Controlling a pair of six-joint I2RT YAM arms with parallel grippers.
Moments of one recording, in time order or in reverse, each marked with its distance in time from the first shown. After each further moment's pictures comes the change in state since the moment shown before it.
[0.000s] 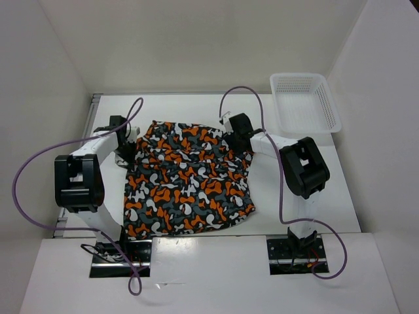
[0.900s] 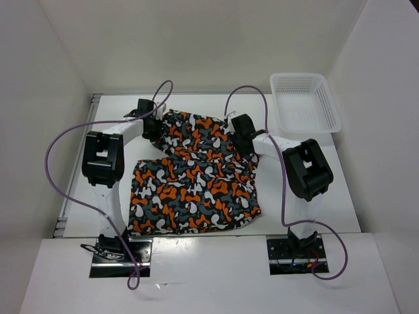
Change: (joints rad) left arm -0.173 0.386 0.330 0.332 0.010 -0.002; right arm -0.005 -0.033 -0.005 -0.024 0.008 0.114
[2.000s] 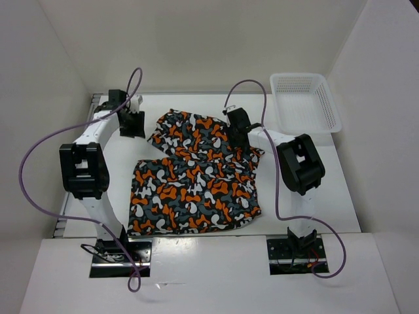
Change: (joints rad) left arm 0.164 -0.240 -0.028 -0.323 0.117 0.002; right arm 0.000 0.110 0.154 -0.039 -0.074 0.223
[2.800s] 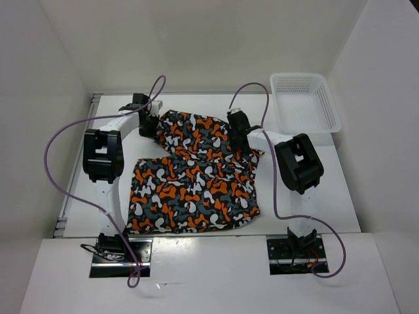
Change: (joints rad) left arm -0.119 0.331 0.217 0.155 0.001 0.000; right arm 0.000 0.014 -0.027 0.013 0.057 0.106
